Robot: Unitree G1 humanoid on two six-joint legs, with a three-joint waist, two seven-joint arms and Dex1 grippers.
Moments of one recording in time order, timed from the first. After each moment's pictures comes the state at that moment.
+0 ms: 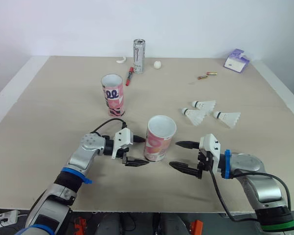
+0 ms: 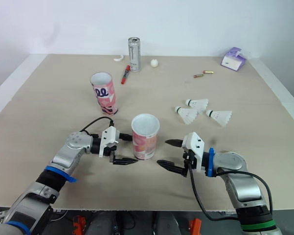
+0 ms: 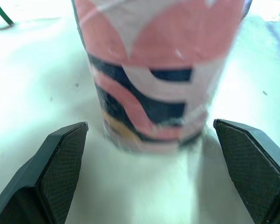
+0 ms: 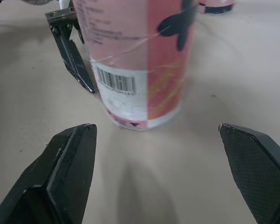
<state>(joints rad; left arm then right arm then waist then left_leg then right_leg) -0.54 0.38 -0.26 0.36 -0.19 -0.06 -1.26 -0.14 -0.62 0.01 -0.15 0.35 0.24 1.08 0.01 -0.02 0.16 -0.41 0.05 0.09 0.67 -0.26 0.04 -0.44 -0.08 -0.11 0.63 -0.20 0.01</state>
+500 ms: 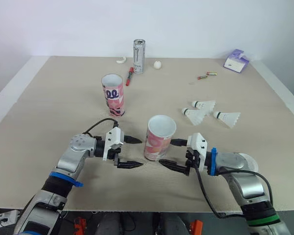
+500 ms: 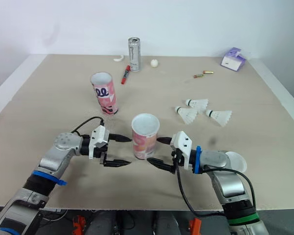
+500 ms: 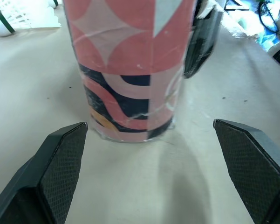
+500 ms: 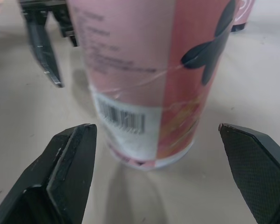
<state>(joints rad) -0.48 0.45 -0.22 0.21 -0.29 0.07 -1.31 -0.22 -0.53 0.09 -0.08 0.29 0.17 1.02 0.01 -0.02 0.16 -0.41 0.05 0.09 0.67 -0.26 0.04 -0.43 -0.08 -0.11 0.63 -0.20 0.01</state>
